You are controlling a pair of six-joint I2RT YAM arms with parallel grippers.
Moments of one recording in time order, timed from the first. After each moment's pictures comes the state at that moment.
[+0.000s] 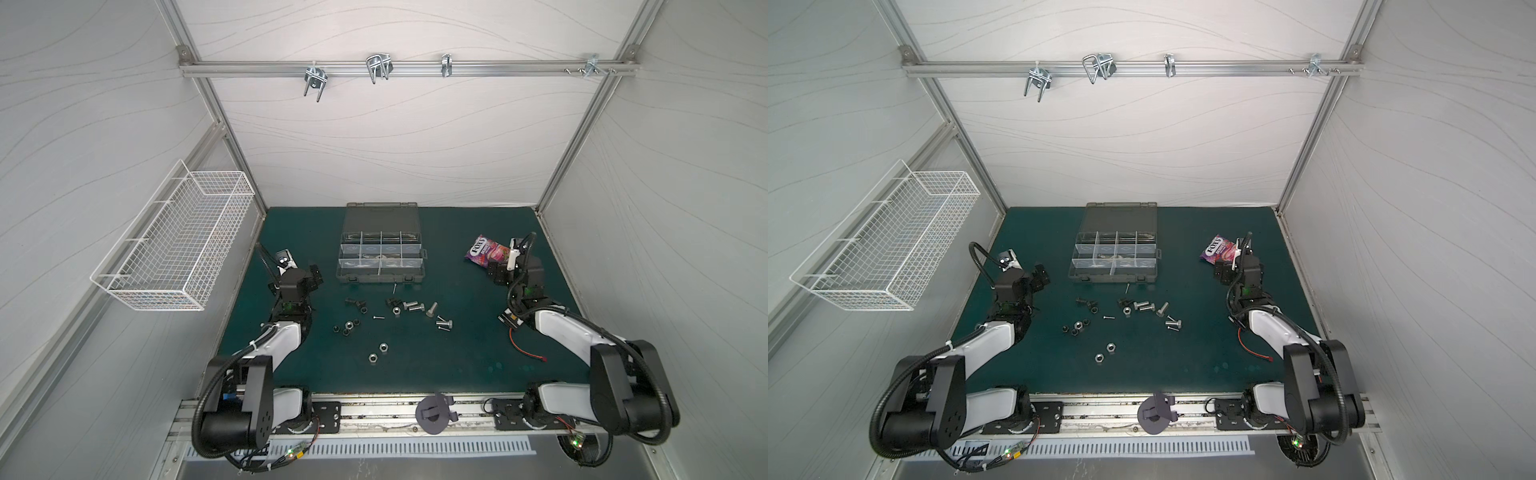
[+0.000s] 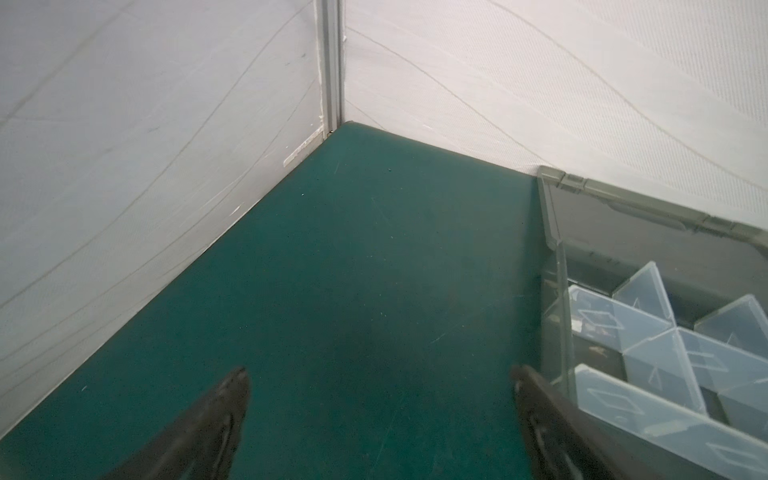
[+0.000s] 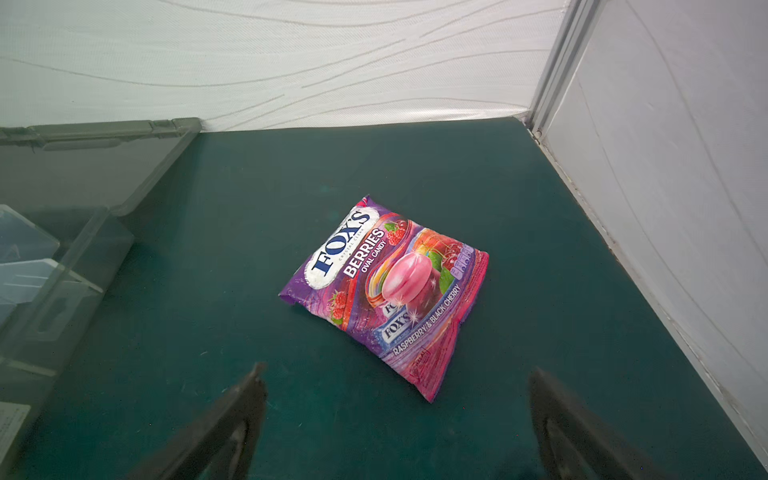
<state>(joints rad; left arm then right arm) 0.01 1.23 0.45 0.41 -0.37 -0.26 0.18 1.28 0.57 0.27 0.22 0.08</state>
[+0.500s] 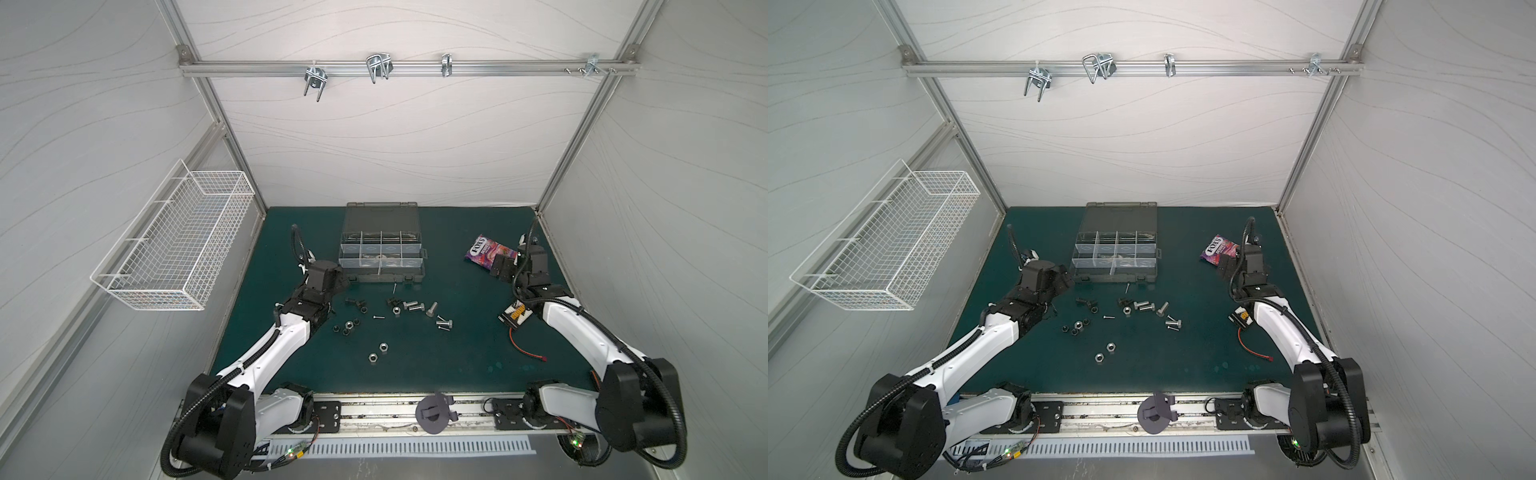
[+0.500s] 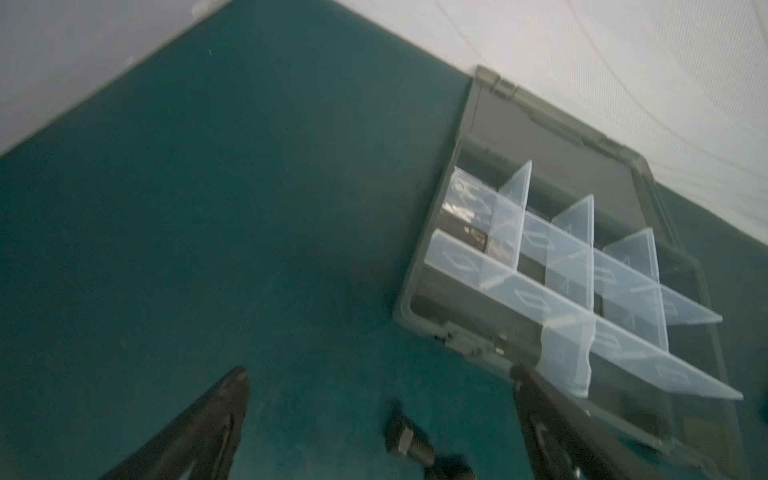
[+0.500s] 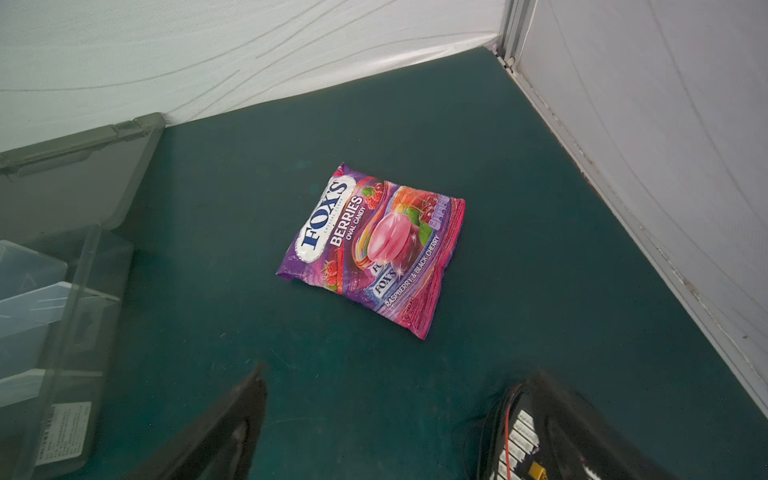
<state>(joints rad) -0.28 1.14 0.64 -0.22 -0.38 -0.66 0.18 1.22 0.75 -0.15 0.24 0.29</state>
